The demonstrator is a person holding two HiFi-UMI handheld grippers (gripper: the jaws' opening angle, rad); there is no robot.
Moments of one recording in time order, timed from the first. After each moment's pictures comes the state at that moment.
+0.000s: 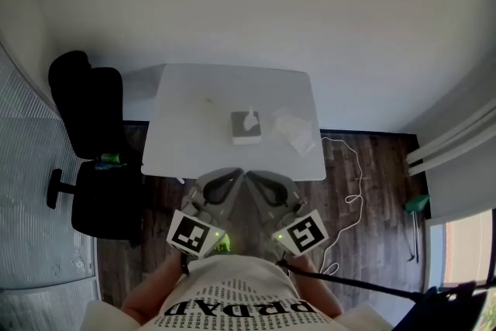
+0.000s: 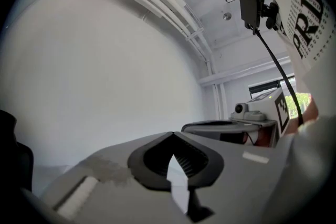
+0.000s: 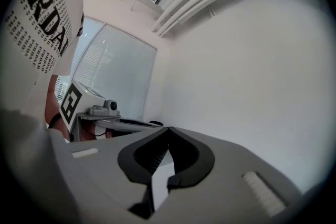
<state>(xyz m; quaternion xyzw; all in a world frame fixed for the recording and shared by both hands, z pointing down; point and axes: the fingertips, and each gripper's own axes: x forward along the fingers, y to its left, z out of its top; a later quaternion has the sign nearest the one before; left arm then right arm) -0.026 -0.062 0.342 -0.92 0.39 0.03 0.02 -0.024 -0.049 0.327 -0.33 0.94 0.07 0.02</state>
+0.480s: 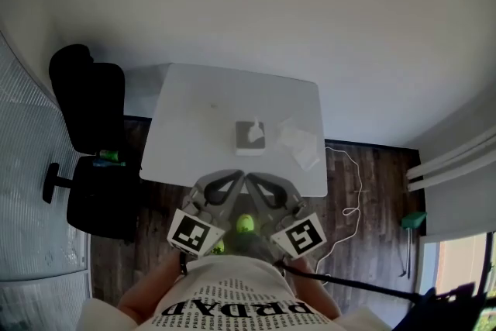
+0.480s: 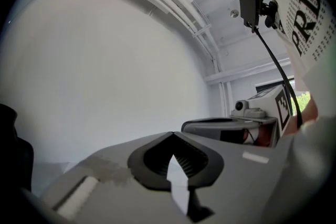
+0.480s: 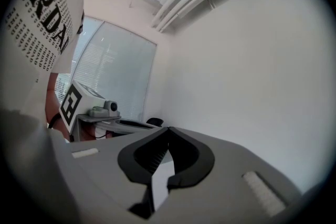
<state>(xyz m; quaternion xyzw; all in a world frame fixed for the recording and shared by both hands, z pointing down) -0.035 -0.114 0.359 -0.91 0.41 0.03 0.00 -0.033 -0.100 0.340 -0.32 0.95 0.06 0.01</state>
